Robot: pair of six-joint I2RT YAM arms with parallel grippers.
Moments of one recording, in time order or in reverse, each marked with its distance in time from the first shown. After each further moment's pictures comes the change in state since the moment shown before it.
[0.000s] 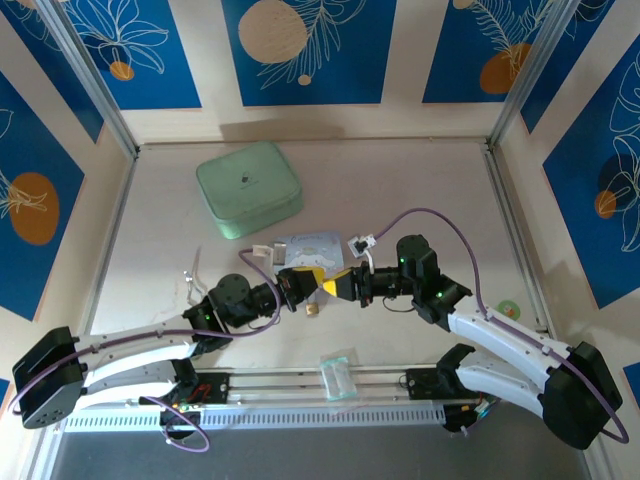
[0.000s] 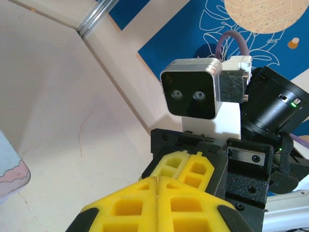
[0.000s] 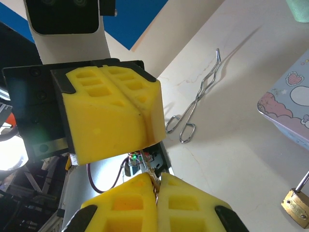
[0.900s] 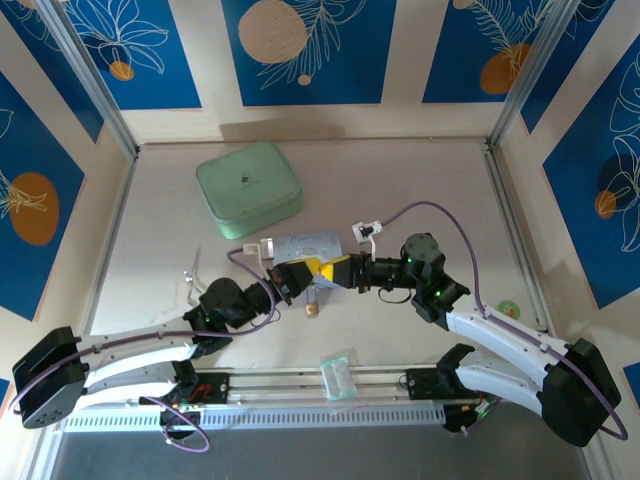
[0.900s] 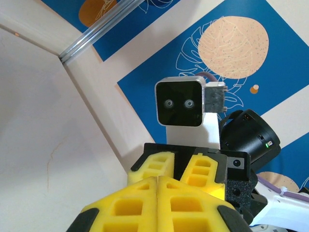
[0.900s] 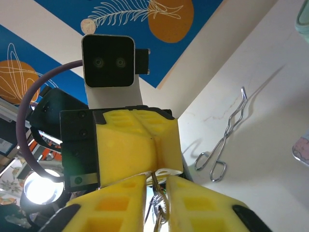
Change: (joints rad) left arm -0.001 0.003 -0.032 0.195 -0.060 -0.113; right arm 0.008 0.018 0.007 0.258 0.034 0.251
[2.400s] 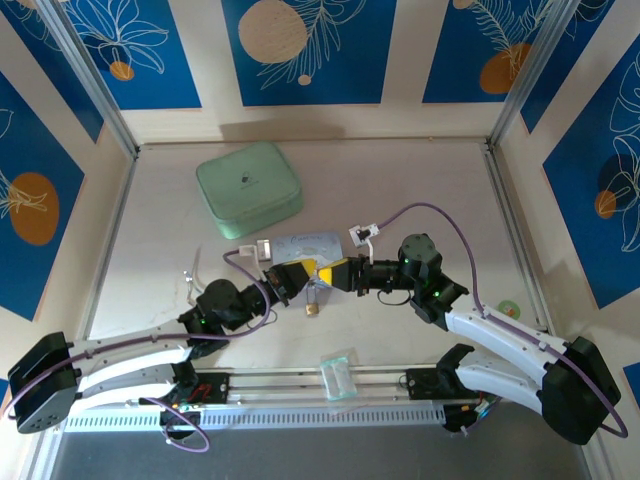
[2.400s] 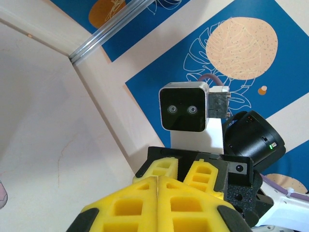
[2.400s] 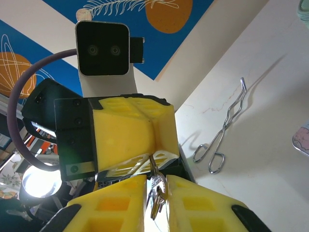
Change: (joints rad) left arm 0.000 -0.048 -0.008 -0.070 -0.025 0.003; right arm 0.013 0.008 -0.004 -0.026 -0.009 -0.023
